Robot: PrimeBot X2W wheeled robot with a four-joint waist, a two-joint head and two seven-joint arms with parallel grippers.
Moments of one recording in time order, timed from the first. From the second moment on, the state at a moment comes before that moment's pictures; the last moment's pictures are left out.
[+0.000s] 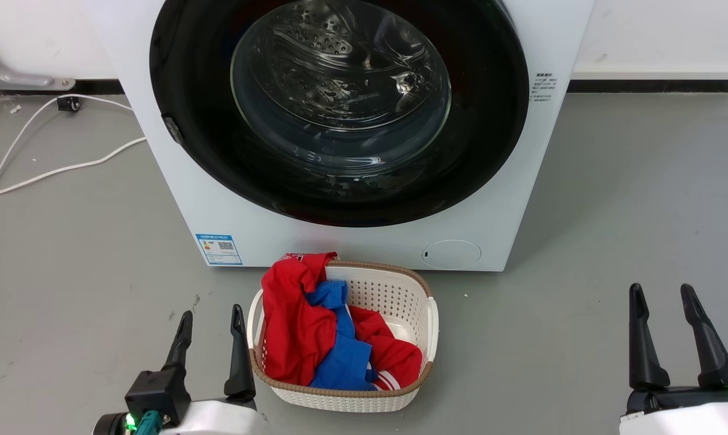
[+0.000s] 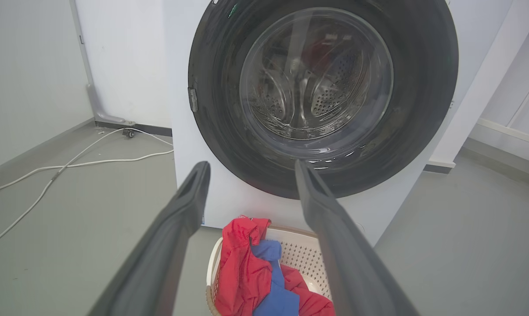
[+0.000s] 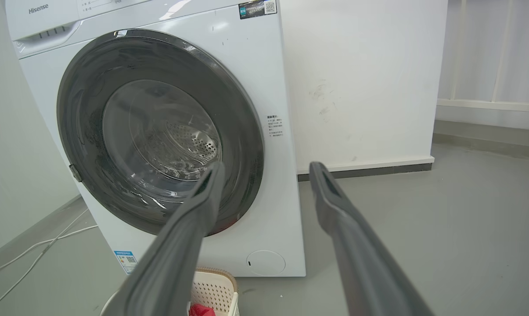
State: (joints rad) left arm 0.07 0.09 -0.14 0.01 -0.25 0.14 -0.21; right arm 0.12 -0.05 -0.09 -0.11 0.21 0.13 -0.21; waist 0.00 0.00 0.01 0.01
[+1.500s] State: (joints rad) left arm 0.10 0.05 -0.11 0.06 -0.09 0.11 -0.26; right arm 0.18 -0.05 -0.07 -0.07 0.13 0.13 -0.26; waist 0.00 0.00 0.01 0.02
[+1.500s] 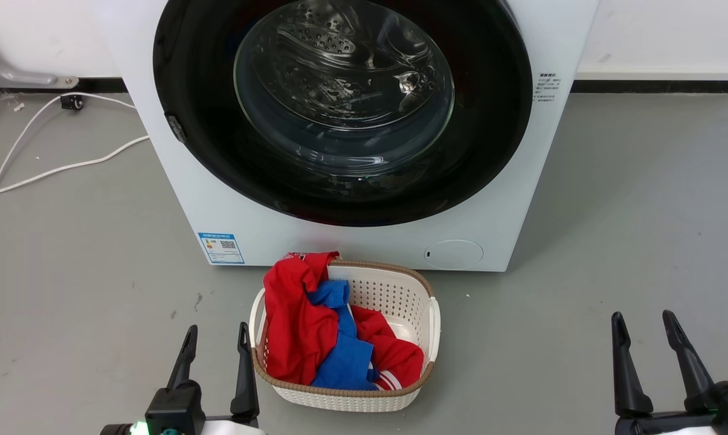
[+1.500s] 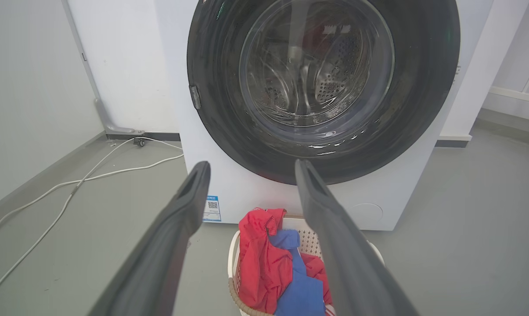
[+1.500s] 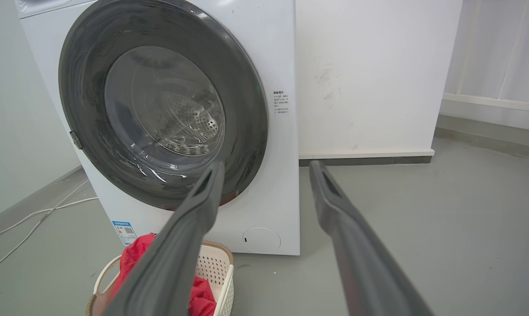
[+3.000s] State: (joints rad) left arm 0.11 0.05 -0.11 0.08 -0.09 0.12 -0.26; right arm 0.17 -0.05 0.02 -0.06 1.13 0.13 -0.26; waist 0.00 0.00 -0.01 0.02
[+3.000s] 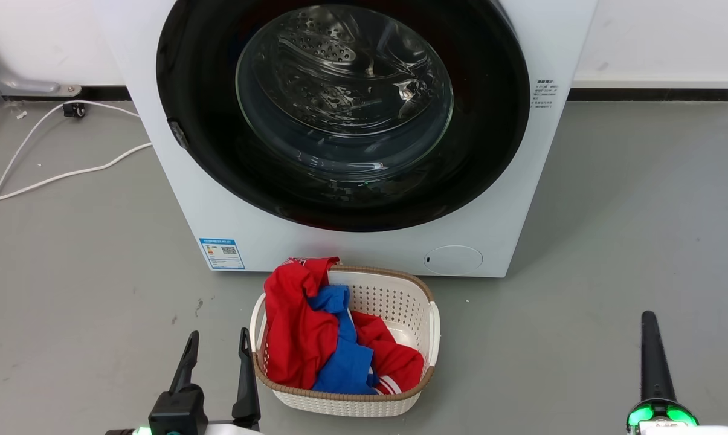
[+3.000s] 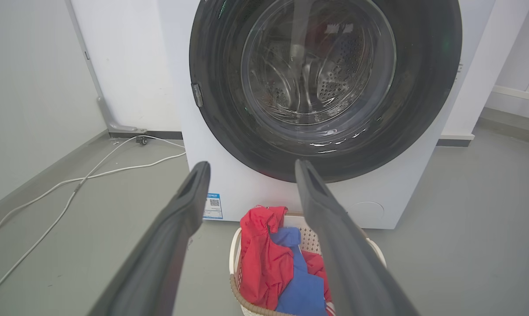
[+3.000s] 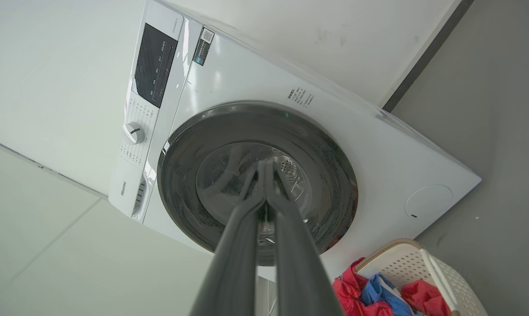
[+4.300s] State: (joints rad) left arm 0.07 0.05 -0.11 0.06 -0.09 0.12 -0.26; right arm 0.11 -0.06 -0.18 -0.10 1.70 0.13 0.07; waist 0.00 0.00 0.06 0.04
